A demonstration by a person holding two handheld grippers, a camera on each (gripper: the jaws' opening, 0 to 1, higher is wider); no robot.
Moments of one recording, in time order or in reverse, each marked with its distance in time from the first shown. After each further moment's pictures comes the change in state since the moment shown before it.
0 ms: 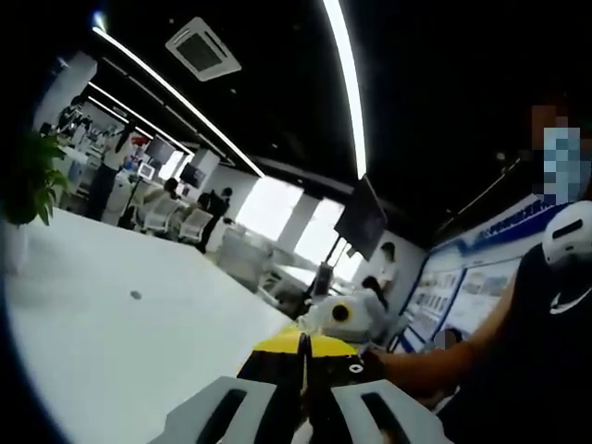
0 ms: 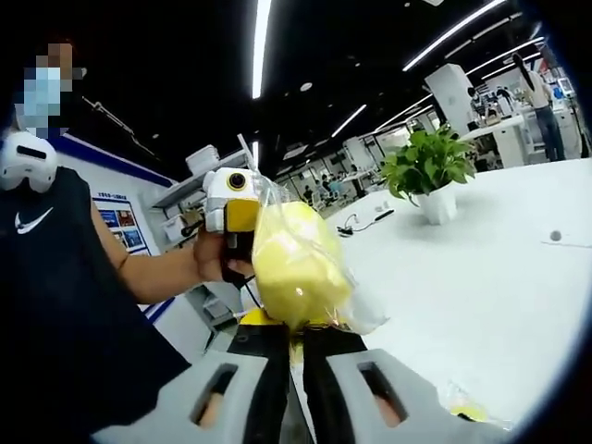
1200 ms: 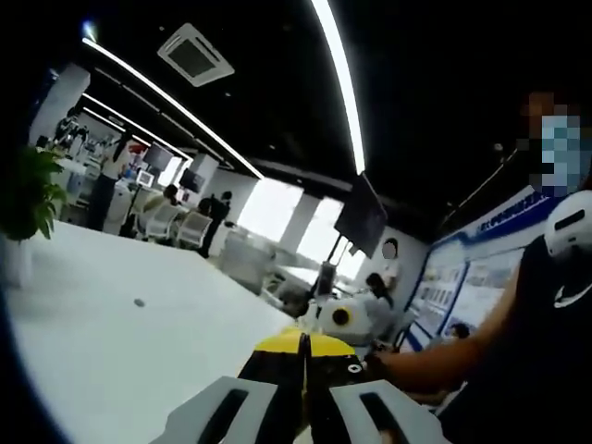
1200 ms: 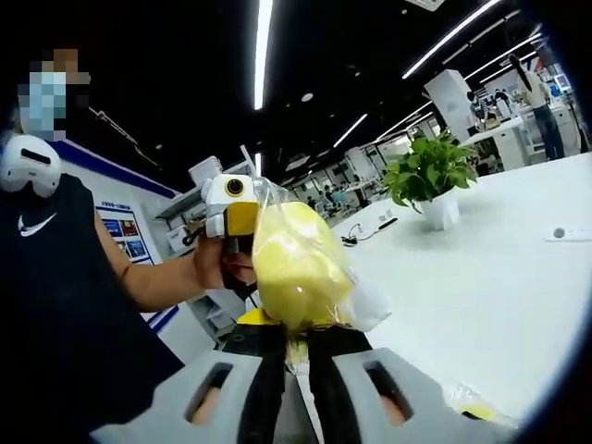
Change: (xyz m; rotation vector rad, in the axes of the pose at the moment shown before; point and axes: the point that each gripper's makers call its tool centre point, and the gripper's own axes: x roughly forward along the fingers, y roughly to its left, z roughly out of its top) left arm 0.000 -0.009 0.005 0.045 0.001 0.012; right arm 0.000 0.007 0.005 0.005 -0.072 0.014
